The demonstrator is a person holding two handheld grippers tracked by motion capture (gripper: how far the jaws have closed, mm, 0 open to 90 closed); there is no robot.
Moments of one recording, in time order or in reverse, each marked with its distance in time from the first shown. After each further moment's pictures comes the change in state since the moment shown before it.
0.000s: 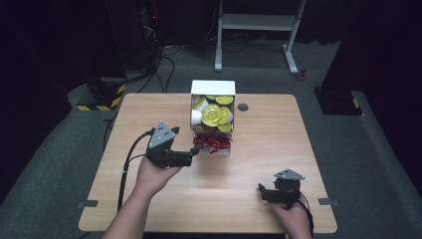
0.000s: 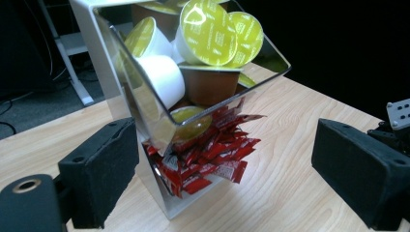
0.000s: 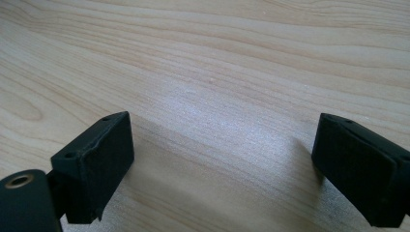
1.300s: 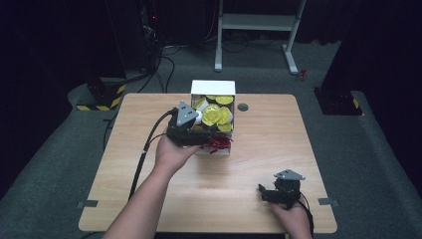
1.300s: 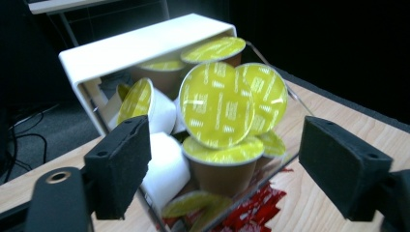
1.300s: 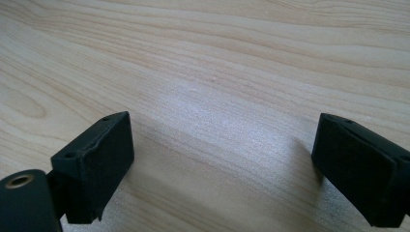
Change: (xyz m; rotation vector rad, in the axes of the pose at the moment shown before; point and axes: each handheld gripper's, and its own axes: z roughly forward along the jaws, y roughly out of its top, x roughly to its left) left arm -0.008 0.047 0.054 0.005 0.095 0.068; right arm 0.000 -0.001 -0.001 0.001 0.006 -0.011
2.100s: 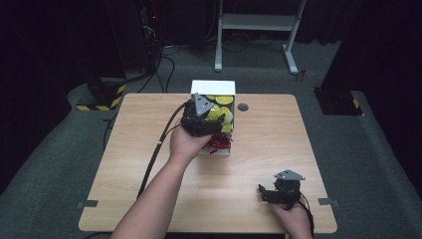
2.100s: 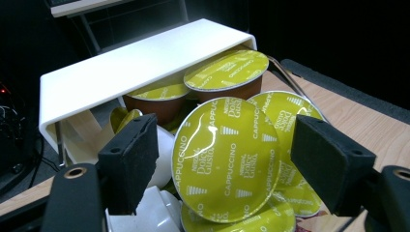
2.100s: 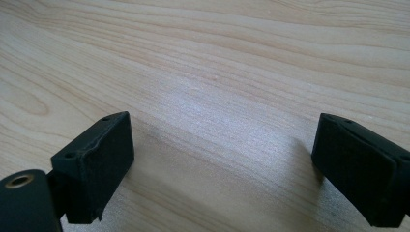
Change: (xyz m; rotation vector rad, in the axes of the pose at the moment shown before) left arm -0.006 0.012 0.041 0.030 0.079 0.019; right arm 0.000 -0.001 0.000 -0.001 0.005 -0.010
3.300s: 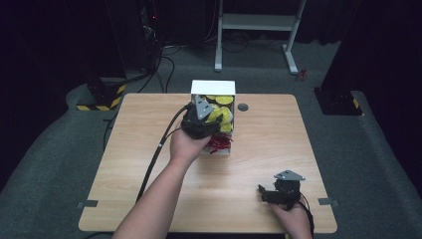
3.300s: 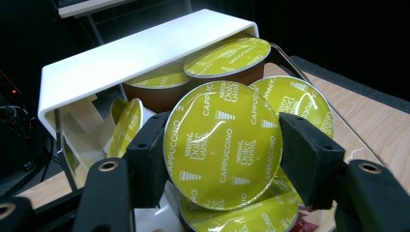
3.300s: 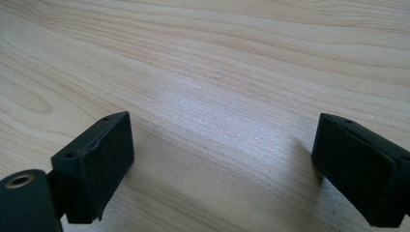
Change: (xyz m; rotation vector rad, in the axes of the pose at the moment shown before) left arm -0.003 -0.006 -0.002 -0.001 0.022 0.017; right arm 0.001 0.000 -0.001 0.001 0.002 0.006
